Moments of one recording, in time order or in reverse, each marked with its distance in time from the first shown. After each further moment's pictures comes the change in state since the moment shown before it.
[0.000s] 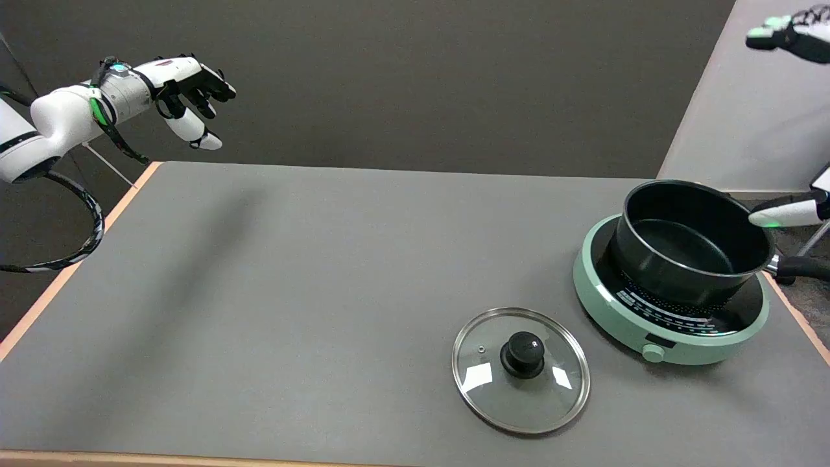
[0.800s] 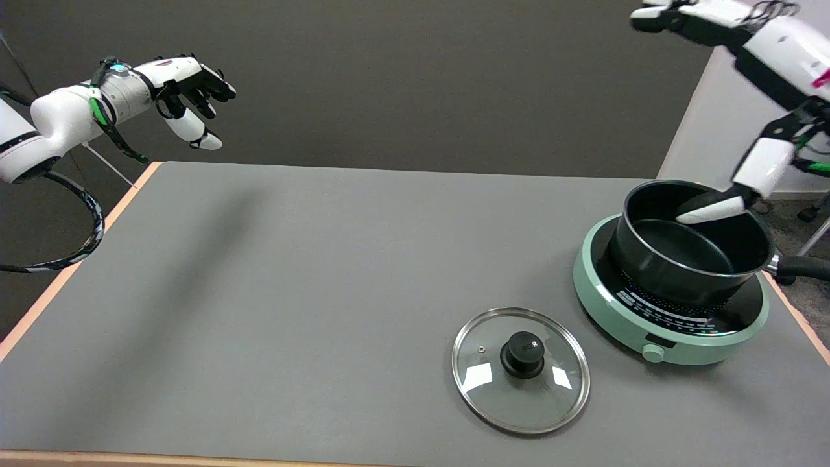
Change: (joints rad) arm 0.186 0.140 -0.195 0.002 0.001 -0.172 0.025
